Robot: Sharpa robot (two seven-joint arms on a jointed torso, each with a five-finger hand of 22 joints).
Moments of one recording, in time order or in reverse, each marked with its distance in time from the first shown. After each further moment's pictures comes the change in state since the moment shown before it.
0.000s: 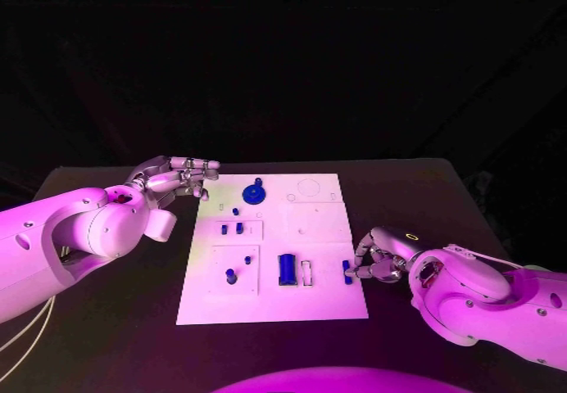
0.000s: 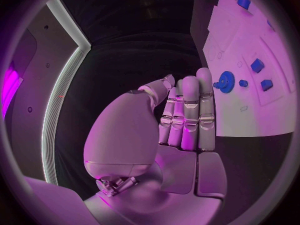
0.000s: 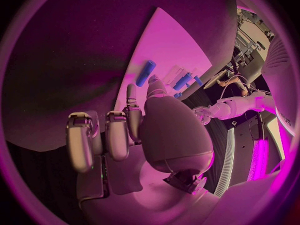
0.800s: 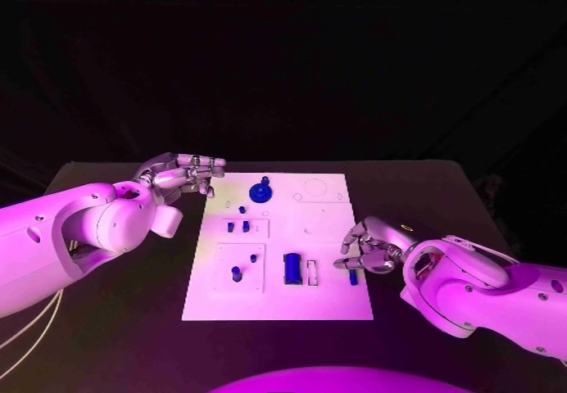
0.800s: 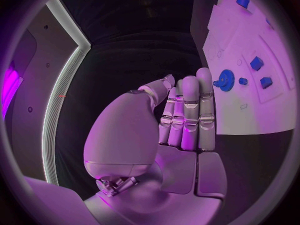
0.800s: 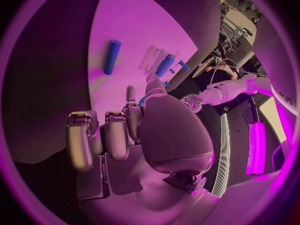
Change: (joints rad) left arm 0.000 0.000 0.001 -0.003 0.000 0.000 0.000; left_hand 0.000 0.000 0.000 0.000 0.000 0.000 0.000 0.000 0.000 0.000 0.000 0.000 -0.001 0.000 0.000 0.000 0.000 0.000 0.000 0.000 0.000 0.000; right arm 0.049 0.018 0.006 0.013 0.147 -0.041 0.106; right_hand 0.015 0.000 0.015 -0.026 -0.004 -0.059 0.013 0.012 0.025 -0.014 0.009 -0.007 0.000 0.000 0.000 0.000 0.000 0.000 0.000 0.000 -0.012 0.000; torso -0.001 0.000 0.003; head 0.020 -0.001
